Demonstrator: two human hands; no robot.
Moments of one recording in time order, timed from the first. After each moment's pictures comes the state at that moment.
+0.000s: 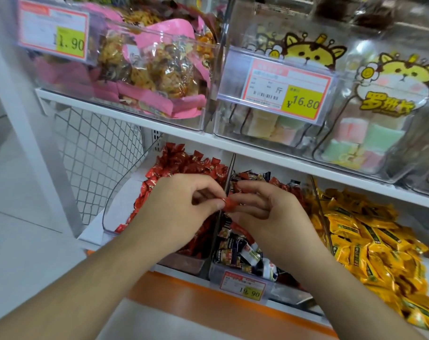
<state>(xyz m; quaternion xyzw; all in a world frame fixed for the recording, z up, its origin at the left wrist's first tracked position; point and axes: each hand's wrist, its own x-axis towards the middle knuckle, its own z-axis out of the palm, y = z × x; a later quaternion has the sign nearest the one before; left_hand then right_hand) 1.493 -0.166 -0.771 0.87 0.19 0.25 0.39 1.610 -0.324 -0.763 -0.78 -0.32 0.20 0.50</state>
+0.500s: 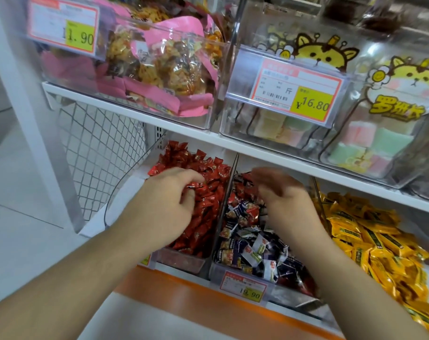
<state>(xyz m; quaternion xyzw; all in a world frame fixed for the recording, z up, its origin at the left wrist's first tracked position) 1.483 -0.146 -0.780 0.91 0.24 0.23 0.27 1.637 -0.314 -0.760 -0.83 -0.31 0.09 0.45</state>
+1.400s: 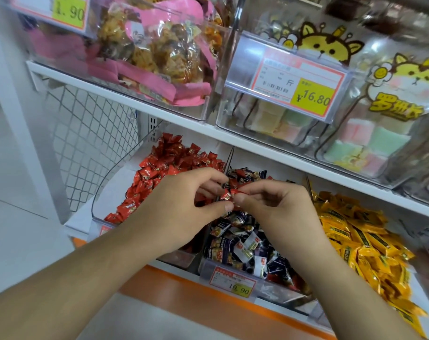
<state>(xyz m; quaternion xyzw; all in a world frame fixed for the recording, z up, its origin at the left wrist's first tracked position) 1.497 -0.170 -0.785 0.87 0.15 0.23 0.42 1.620 -0.328 -0.753 -0.79 -0.36 0.13 0.49</state>
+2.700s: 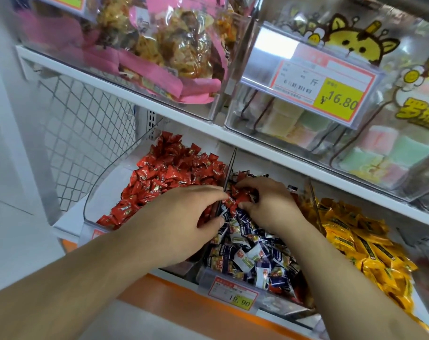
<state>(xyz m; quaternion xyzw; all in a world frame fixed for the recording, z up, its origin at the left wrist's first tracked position) 1.498 -0.162 -0.799 0.94 0.12 0.16 0.27 1.699 -0.284 -0.794 -0.90 -0.41 0.05 0.11</state>
